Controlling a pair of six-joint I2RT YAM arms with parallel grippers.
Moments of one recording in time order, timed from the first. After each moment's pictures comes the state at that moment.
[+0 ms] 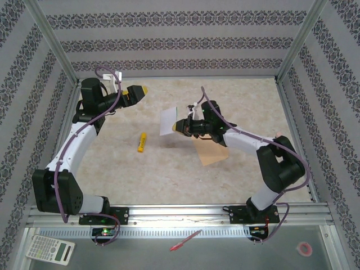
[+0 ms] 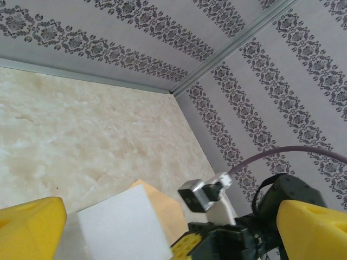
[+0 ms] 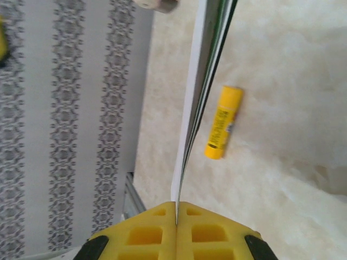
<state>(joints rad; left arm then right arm) -0.02 1.36 1.12 -0.04 0.80 -0.58 0.52 1.67 0.96 0.16 -0.74 0.94</state>
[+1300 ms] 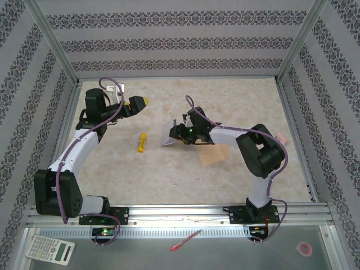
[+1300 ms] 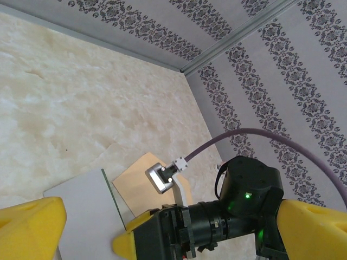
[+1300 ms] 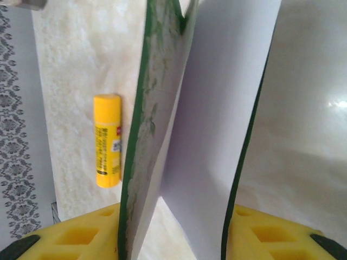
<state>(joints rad) -0.02 1.34 0.98 0.00 0.81 -0.60 0.57 1.89 1.07 0.01 -0.53 0.89</state>
